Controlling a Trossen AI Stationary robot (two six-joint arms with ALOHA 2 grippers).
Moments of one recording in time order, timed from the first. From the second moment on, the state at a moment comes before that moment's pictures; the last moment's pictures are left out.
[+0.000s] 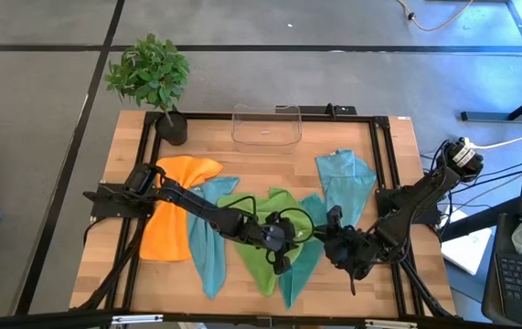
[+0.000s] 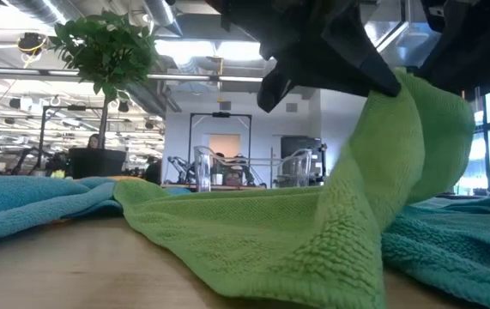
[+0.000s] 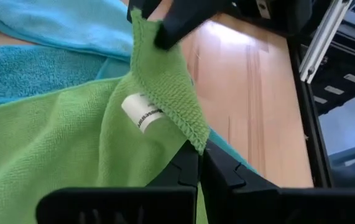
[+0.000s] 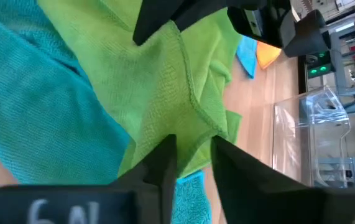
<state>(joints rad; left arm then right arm) -0.33 2.05 1.46 -0.03 -0.21 -0.55 0.78 1.41 0.82 -0.48 0.80 0.02</state>
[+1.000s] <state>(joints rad) -0.40 2.30 1.55 0.11 -0.05 -0.54 0.69 1.41 0.68 -0.20 0.47 0.23</state>
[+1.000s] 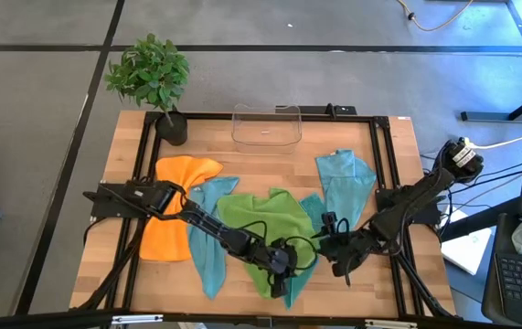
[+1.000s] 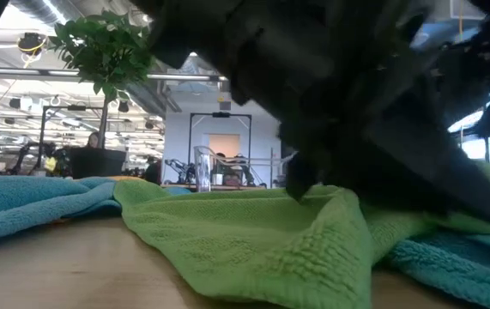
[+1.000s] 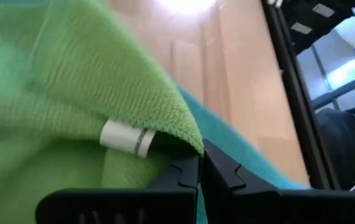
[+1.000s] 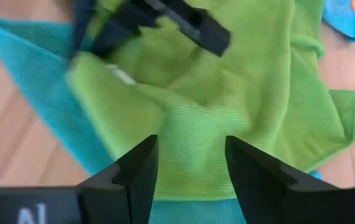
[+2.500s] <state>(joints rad) -0.40 2.34 1.62 -0.04 -0.14 -0.55 0.59 1.53 0.56 0.17 -0.01 0.15</state>
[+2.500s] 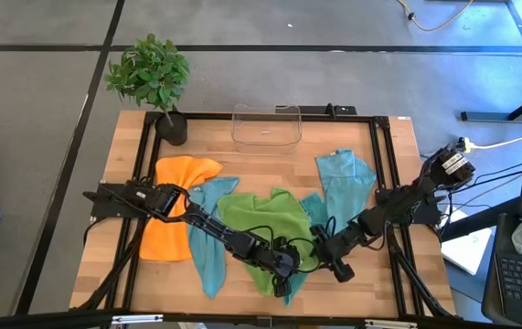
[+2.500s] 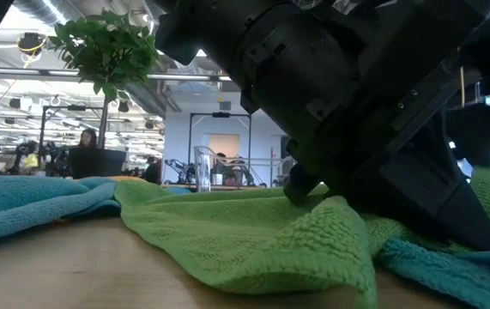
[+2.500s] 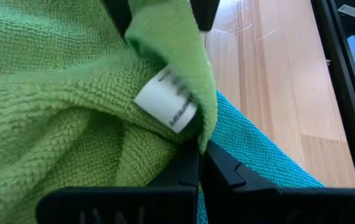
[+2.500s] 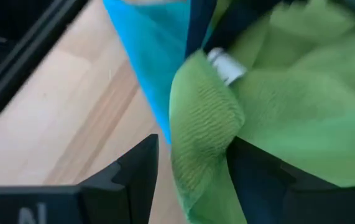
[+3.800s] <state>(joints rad) -0.39 2.35 1.62 -0.04 -0.16 -0.55 0.59 1.53 0.56 0.23 -0.07 0.12</state>
